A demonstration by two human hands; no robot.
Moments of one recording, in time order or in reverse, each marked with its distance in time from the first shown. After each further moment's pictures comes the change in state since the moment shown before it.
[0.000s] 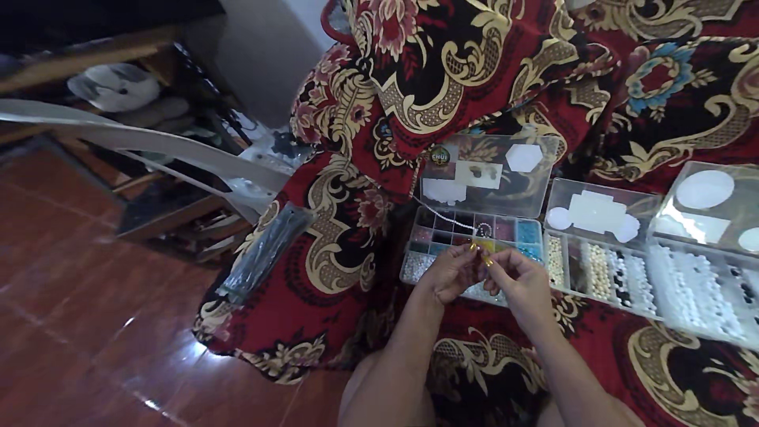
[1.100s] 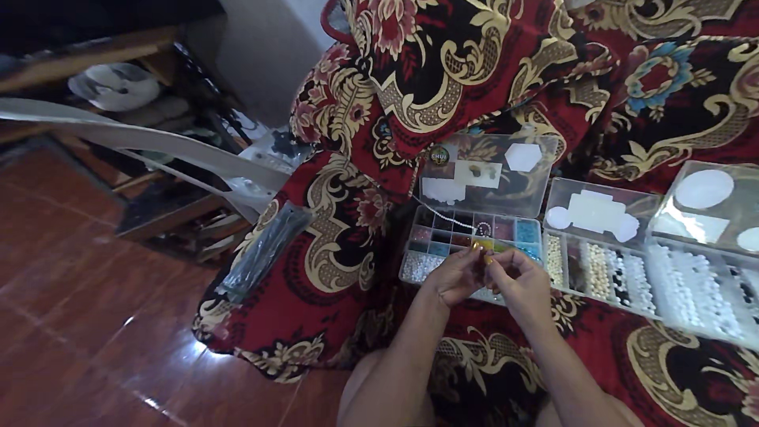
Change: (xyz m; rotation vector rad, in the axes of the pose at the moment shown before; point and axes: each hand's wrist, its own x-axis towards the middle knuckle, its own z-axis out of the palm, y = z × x) left_hand 0.004 -0.011 0.005 -0.114 -0.032 -0.074; right_hand 0.001 0.009 0.001 -0.132 0.095 -0.051
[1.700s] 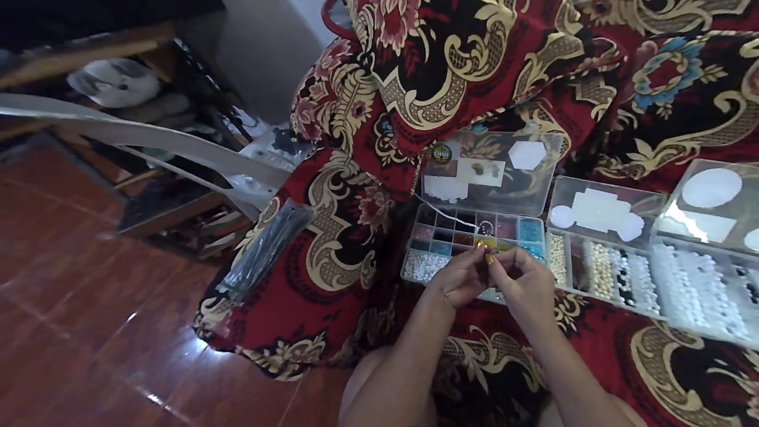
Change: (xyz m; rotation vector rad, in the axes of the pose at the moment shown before) left_hand 0.002 -0.005 0.003 -0.109 0.033 -0.022; right_hand -0.001 0.003 0.002 -0.105 0.029 -0.129
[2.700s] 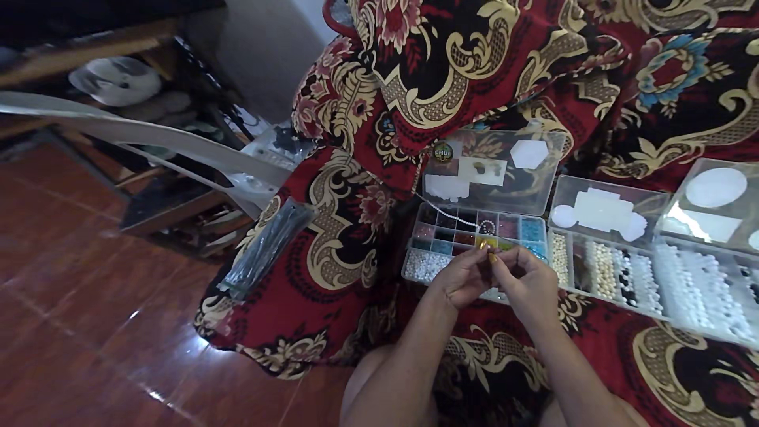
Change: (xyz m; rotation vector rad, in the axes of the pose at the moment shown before) left_hand -0.002 -0.001 0.003 -0.028 -0.033 0.011; right_hand 0.002 0.001 -0.002 -0.012 0.004 -0.002
